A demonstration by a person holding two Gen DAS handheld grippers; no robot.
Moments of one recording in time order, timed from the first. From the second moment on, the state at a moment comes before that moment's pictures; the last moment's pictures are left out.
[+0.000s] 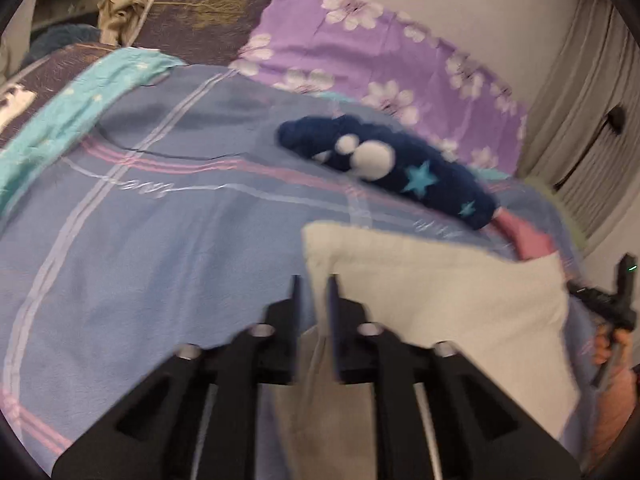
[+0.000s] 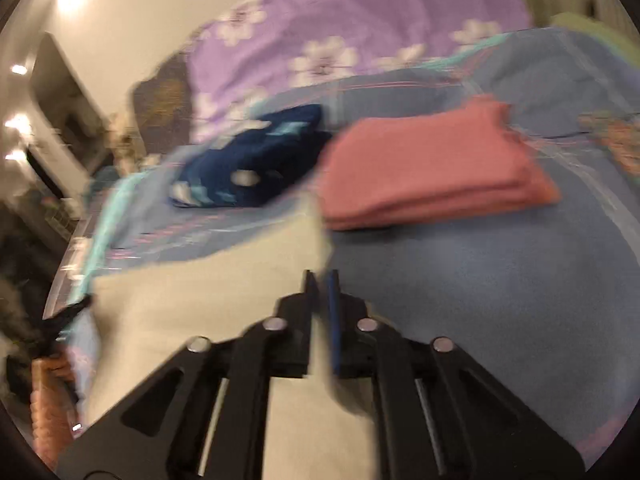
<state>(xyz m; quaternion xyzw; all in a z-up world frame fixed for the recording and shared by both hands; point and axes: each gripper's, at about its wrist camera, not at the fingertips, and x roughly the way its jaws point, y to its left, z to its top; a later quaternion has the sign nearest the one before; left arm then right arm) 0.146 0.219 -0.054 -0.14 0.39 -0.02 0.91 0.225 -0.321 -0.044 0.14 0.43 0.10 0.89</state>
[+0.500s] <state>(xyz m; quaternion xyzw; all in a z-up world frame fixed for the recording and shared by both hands) -0.031 0.183 -0.076 -0.18 0.40 -0.08 0.90 0.051 -0.363 -0.091 0.23 0.43 0.21 0.85</state>
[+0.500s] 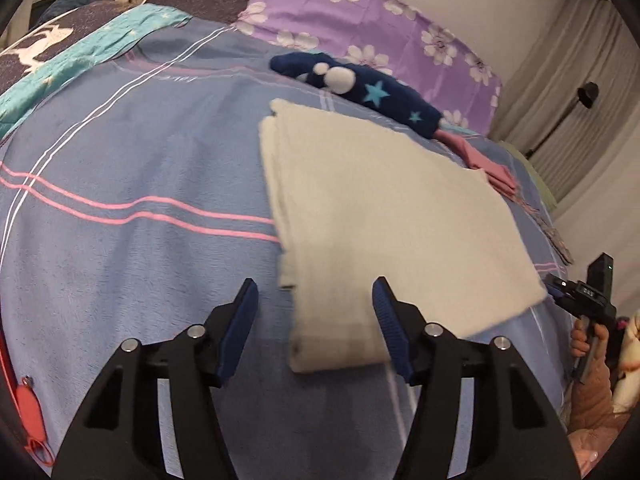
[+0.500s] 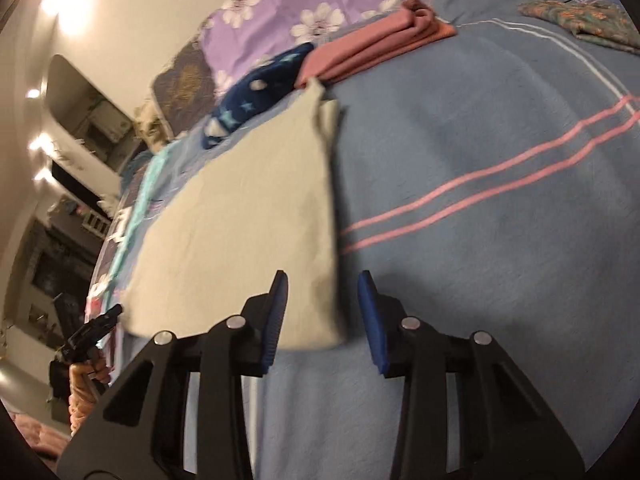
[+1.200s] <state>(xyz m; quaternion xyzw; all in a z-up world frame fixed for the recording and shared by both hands) -0.060 0.178 -0.078 -0.14 0.42 0.00 0.90 0.003 -0.384 -0.096 0.24 0.41 0.18 0.86</state>
